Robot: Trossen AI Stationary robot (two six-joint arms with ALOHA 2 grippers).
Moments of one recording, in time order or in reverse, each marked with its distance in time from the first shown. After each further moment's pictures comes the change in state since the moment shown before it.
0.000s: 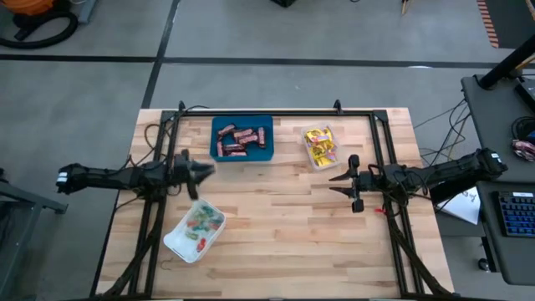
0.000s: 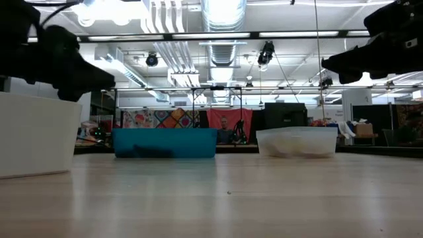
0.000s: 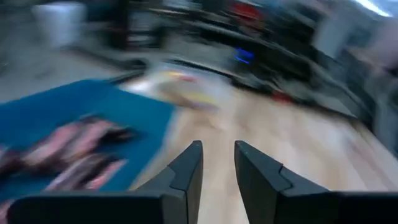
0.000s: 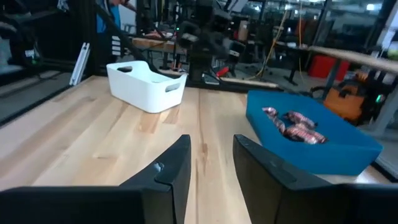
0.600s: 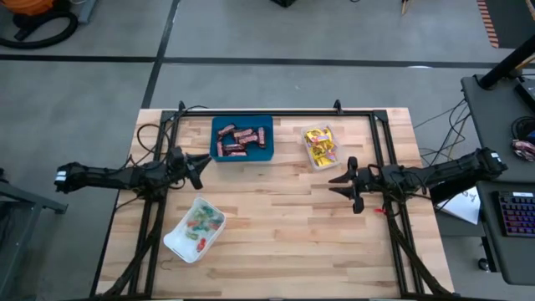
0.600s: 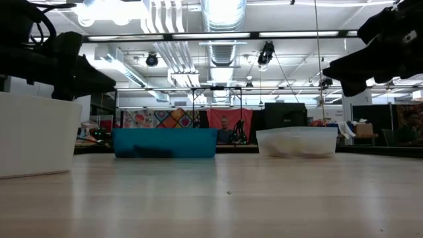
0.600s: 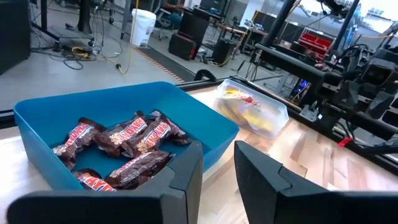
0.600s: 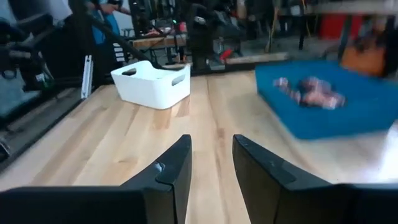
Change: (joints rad) left arm 0.000 0.043 0.014 0.007 -0.329 -0.197; right arm 0.003 0.010 -0.001 -0.031 -0.002 0.213
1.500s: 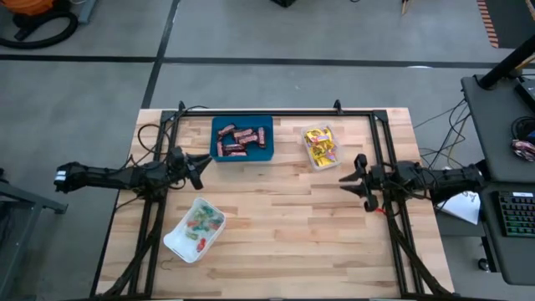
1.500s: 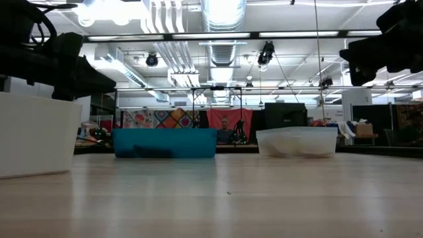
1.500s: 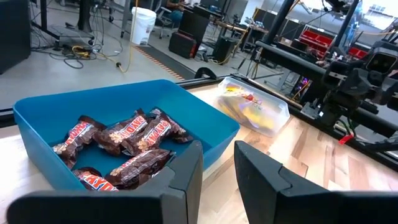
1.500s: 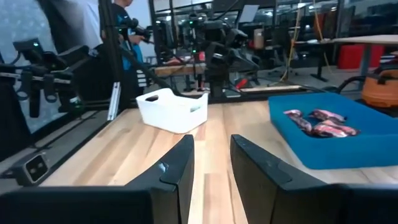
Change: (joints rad) left arm 0.000 0.012 0.000 0.001 0.002 0.000; right arm -0.061 -0.491 -0.002 -0.381 -0.136 0.000
